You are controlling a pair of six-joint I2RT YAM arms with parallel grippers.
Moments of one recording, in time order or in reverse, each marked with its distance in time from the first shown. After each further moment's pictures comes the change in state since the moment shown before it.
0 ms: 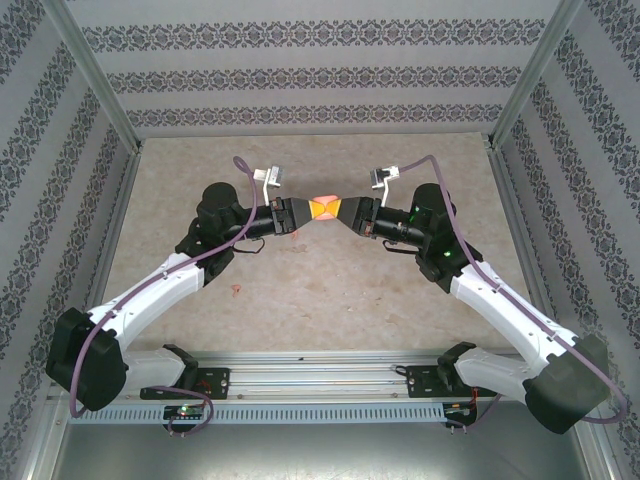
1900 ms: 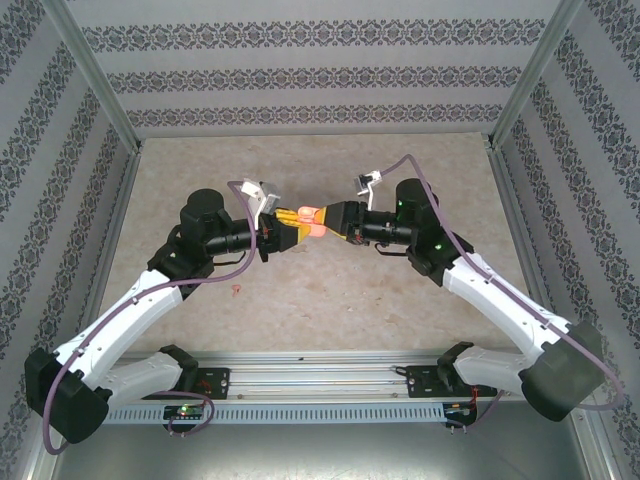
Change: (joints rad) left arm -0.003 -0.193 0.024 -0.407 -0.078 0.838; right arm 0.048 0.072 0.068 -0.158 -0.035 -0.012
